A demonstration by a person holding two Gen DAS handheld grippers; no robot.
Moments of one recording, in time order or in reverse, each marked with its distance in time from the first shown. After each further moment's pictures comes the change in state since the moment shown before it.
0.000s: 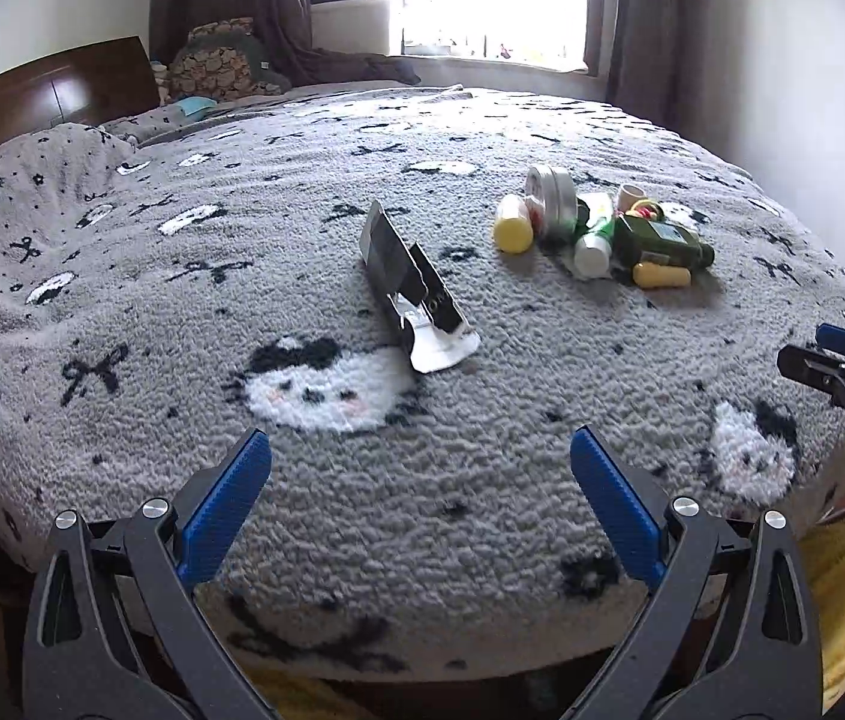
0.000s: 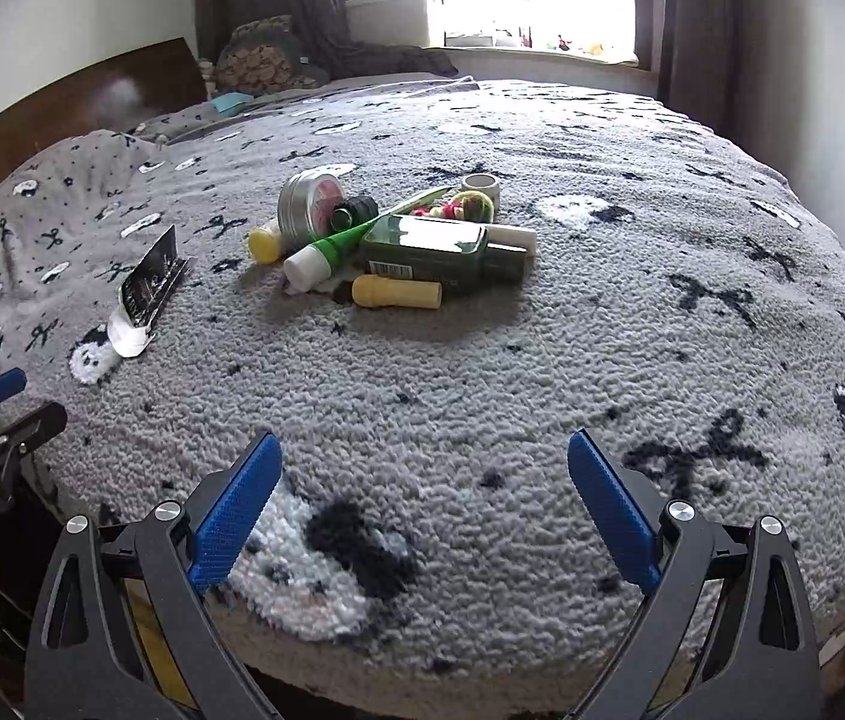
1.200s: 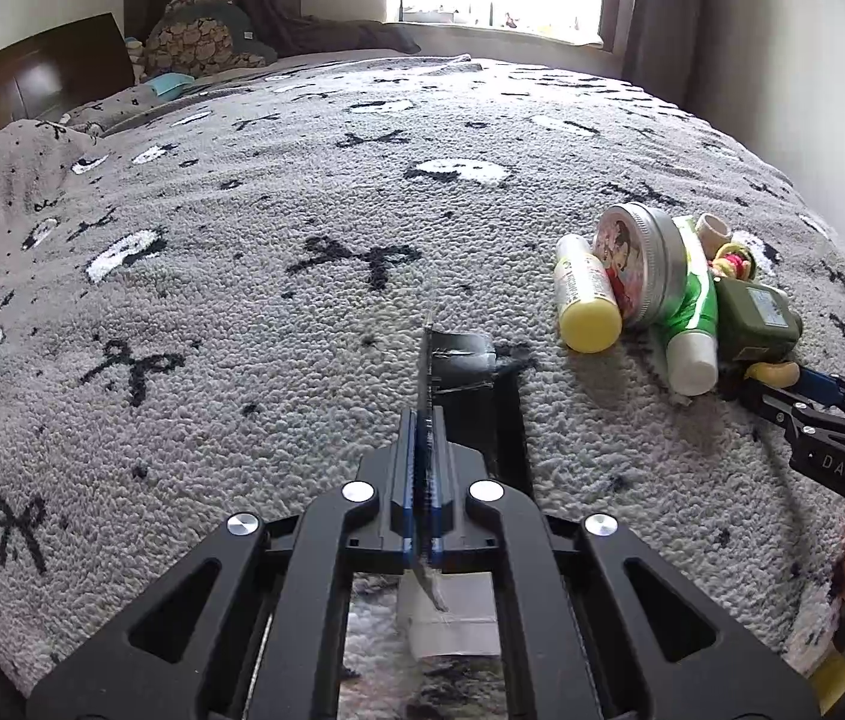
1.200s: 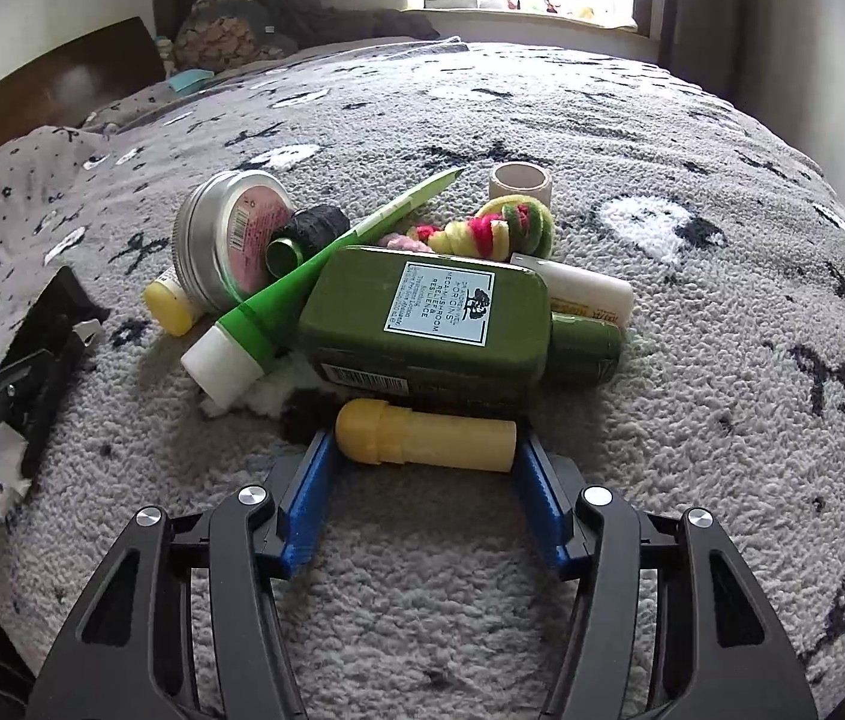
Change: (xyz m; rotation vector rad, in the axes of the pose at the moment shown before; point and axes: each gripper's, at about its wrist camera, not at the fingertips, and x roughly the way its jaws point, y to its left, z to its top) left arm 0.107 0.006 0.078 -0.018 0.082 -0.032; right arm 0.109 0.012 0.061 0.033 0.077 -0.042
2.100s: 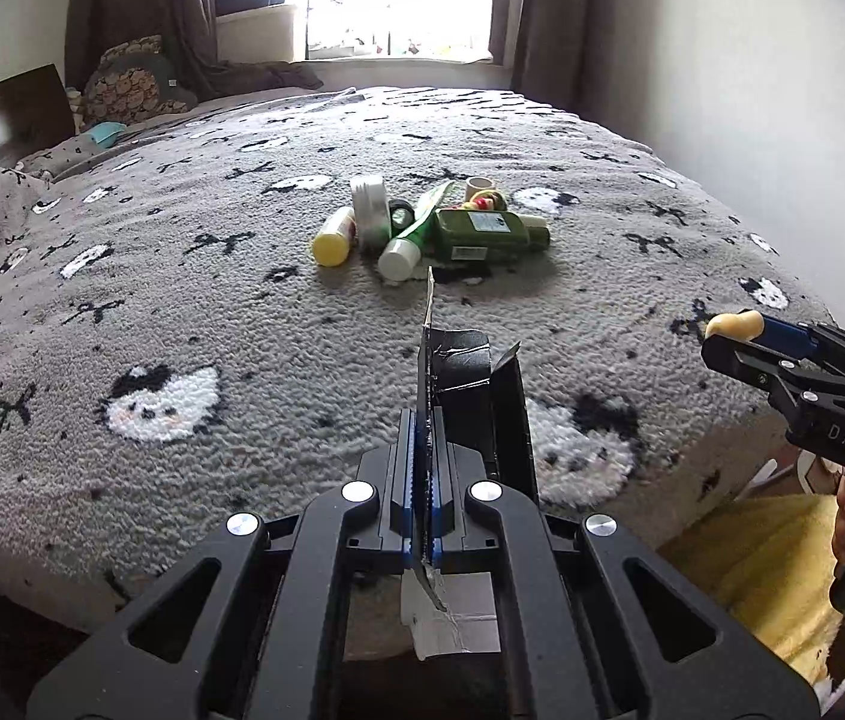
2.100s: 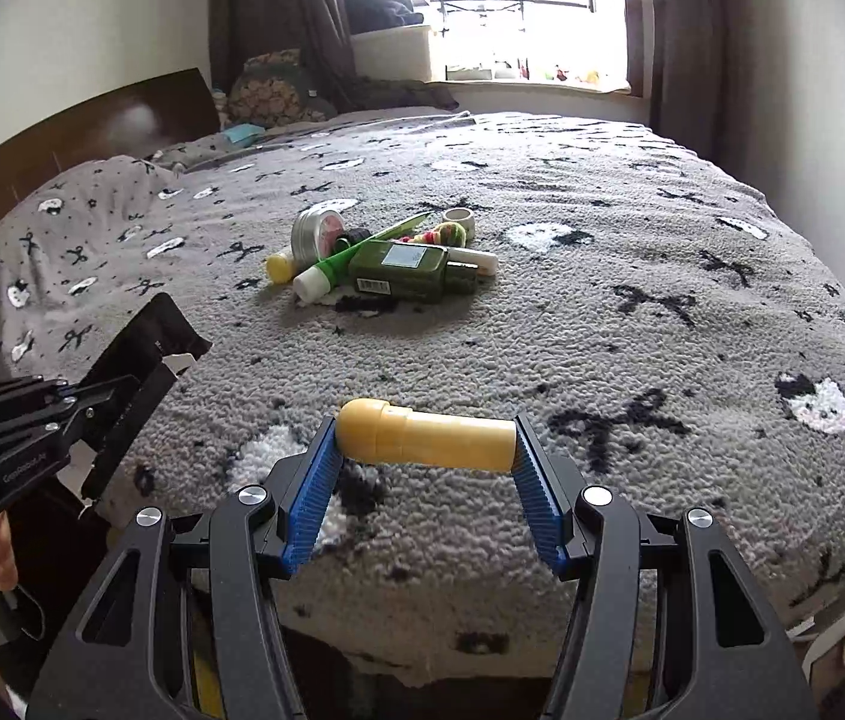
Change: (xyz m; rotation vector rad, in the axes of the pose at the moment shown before) left arm -0.124 -0.112 -0.098 0.123 -0.073 -0.141; right arm -0.170 -0.048 -0.102 -0.036 -0.169 0.074
